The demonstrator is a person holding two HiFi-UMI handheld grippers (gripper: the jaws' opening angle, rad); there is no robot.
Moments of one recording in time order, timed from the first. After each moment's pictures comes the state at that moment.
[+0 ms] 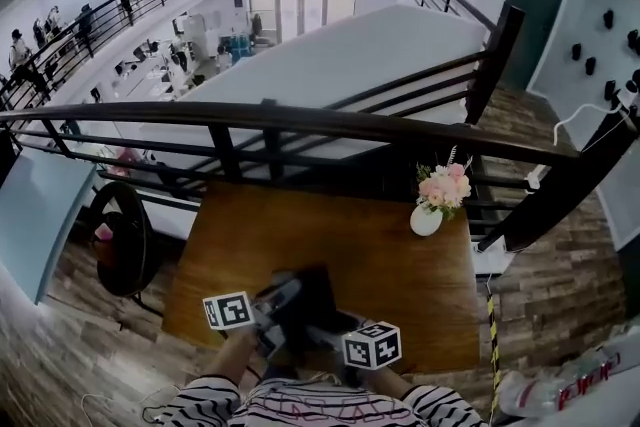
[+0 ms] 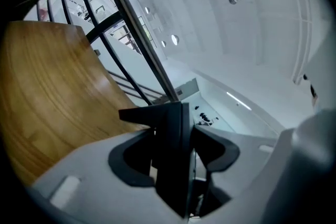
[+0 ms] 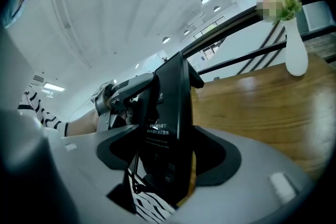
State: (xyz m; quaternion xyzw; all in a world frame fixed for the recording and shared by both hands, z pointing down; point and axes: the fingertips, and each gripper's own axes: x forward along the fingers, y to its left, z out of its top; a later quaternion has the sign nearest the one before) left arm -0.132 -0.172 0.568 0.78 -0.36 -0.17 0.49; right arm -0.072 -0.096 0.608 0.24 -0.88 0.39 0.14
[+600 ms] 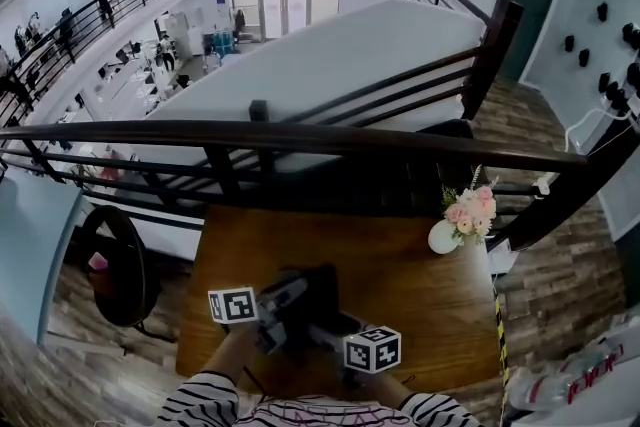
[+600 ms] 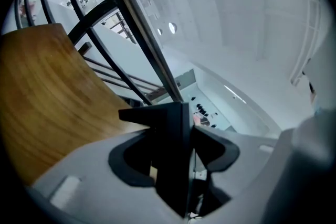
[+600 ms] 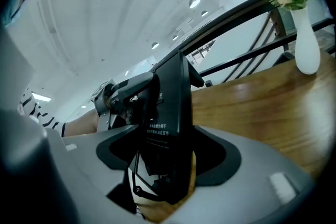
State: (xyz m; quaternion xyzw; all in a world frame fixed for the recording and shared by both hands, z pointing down) left arm -0.107 -0.184 0.570 0.81 -0.30 -0.13 0.49; right arm -0.061 -0.102 0.613 0.30 -0.86 0.40 0.11
